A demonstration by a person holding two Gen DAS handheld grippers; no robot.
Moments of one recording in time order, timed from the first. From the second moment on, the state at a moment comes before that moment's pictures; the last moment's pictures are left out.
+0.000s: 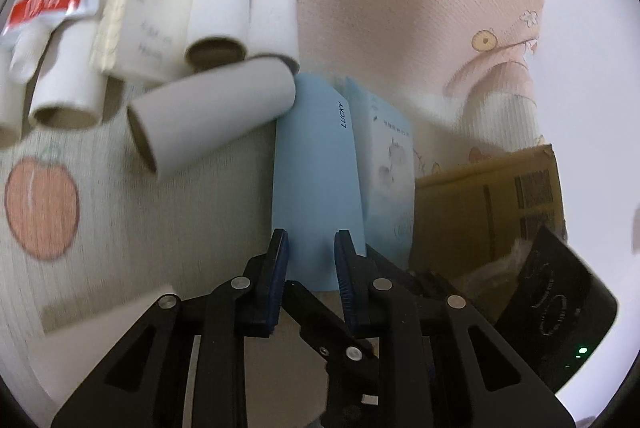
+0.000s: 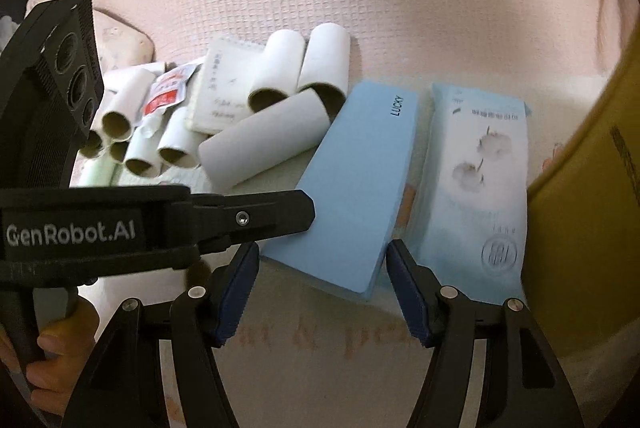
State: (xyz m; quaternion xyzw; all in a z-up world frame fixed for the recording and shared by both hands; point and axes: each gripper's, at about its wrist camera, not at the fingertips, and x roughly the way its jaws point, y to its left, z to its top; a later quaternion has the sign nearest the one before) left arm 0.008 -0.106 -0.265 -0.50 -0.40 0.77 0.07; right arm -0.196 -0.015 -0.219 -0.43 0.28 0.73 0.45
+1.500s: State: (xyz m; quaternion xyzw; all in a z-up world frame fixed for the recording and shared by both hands) left arm -0.050 -0.128 -0.312 -0.53 -0.47 0.70 0.11; right arm -0.249 0.054 -0.257 -0.50 0.27 0.72 0.40
